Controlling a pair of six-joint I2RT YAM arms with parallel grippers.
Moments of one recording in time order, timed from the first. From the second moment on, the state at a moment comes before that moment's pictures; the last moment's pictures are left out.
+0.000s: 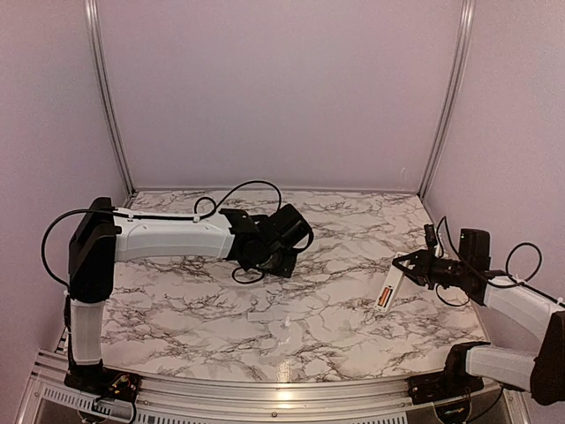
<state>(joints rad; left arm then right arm) -1.06 2.10 1.65 -0.61 -0.36 -0.50 -0.05 0.96 0.40 -0.04 -0.85 0.59</state>
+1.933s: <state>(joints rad) -0.84 1.98 1.28 -0.48 -0.21 -1.62 -0.05 0.96 0.40 0.00 -0.86 0.58</state>
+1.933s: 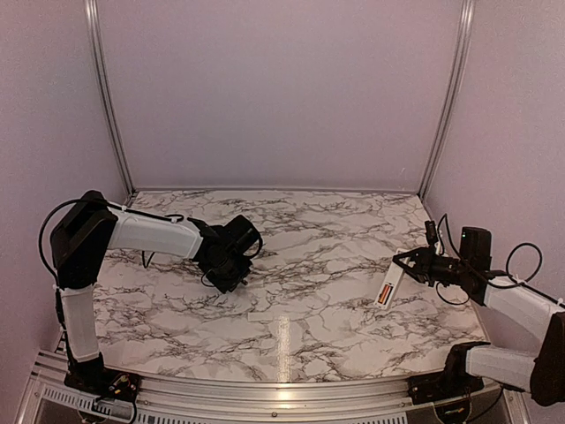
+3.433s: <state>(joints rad) -0.67 2.01 1.46 -0.65 0.26 0.77 -0.05 0.96 0.40 0.03 -0.89 0.58</state>
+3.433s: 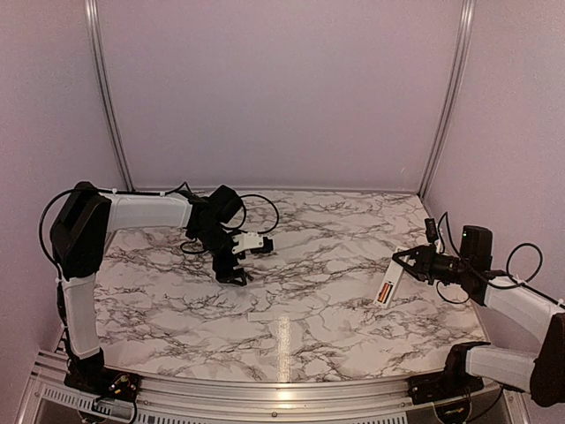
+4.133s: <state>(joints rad) -0.65 2.14 1.54 -0.70 0.28 0.88 -0.05 0.93 0.40 0.03 -0.90 0.58</state>
